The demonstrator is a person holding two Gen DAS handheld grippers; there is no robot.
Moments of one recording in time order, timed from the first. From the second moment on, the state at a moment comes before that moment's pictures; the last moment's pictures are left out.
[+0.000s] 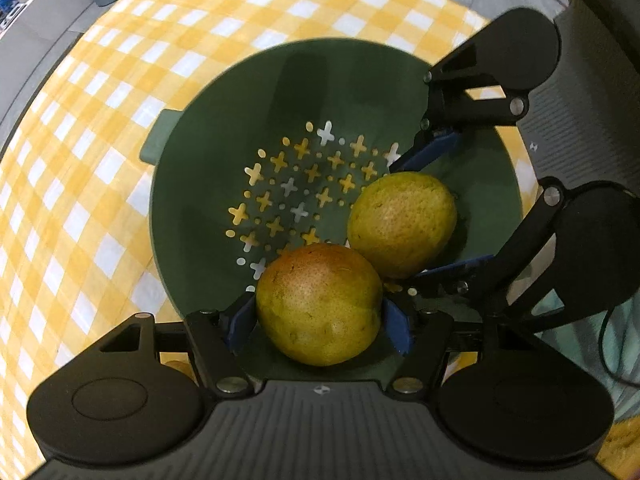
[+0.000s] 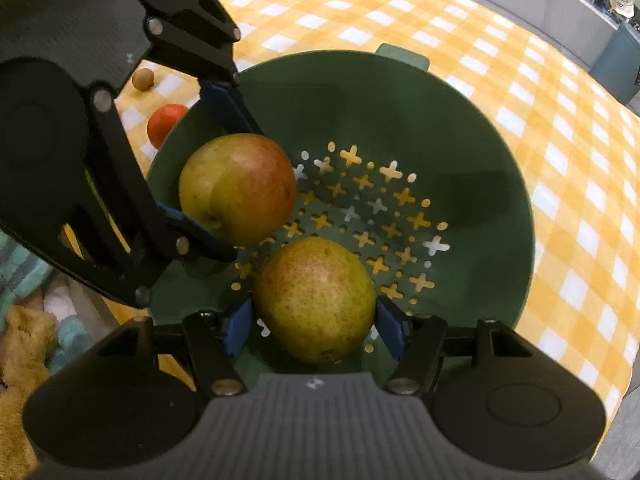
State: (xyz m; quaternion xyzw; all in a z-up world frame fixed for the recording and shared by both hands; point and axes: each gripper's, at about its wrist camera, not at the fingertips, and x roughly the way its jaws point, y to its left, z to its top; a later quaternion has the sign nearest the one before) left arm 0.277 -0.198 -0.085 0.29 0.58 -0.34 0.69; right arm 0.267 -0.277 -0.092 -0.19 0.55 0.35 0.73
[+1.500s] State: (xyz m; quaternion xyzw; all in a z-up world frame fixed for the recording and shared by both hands) left arm 0.171 -0.073 0.035 0.20 0.48 -0.24 0.82; right arm 0.122 -0.254 -0.024 0.03 0.37 0.22 0.90
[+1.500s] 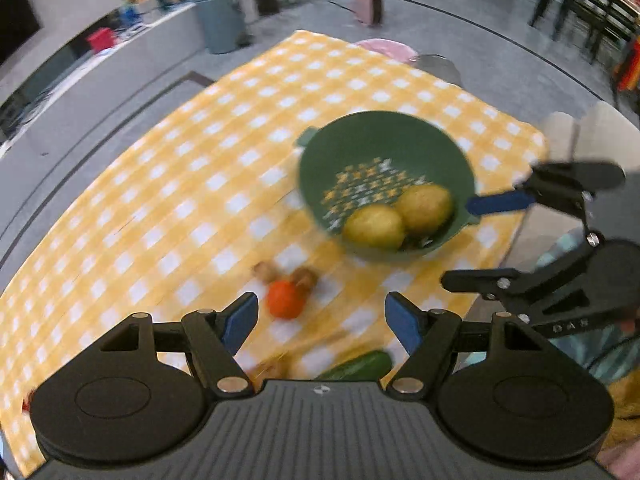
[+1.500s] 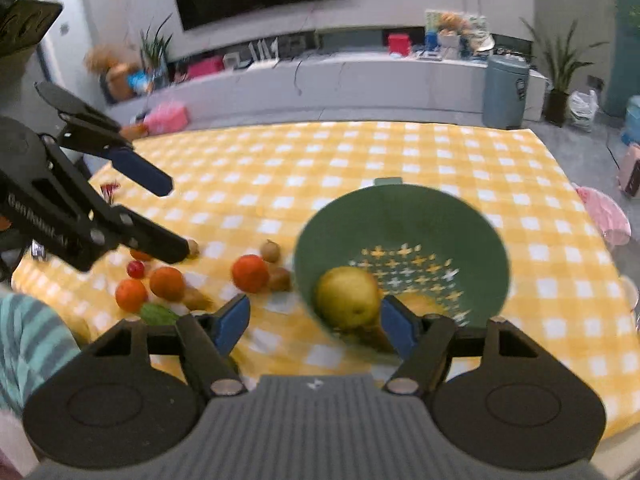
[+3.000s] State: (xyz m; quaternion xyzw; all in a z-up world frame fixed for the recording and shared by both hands) left arm 0.171 0.071 -0.085 0.12 0.57 -0.17 0.79; right arm 0.143 -0.129 -0.091 0.00 0.38 0.17 0.91
